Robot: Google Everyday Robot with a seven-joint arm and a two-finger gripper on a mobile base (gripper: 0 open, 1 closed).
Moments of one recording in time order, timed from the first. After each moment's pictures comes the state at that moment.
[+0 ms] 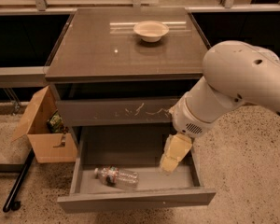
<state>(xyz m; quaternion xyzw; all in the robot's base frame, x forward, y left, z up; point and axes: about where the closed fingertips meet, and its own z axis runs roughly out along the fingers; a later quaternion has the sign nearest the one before) 0.445 -0.083 0.789 -0.59 0.78 0.11 0.16</state>
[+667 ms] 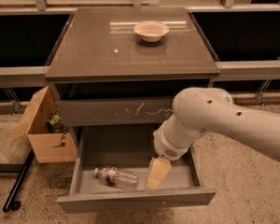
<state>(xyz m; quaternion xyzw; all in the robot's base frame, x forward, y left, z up) 0.448 -0.051 0.684 -0.61 0.77 0.13 0.14</state>
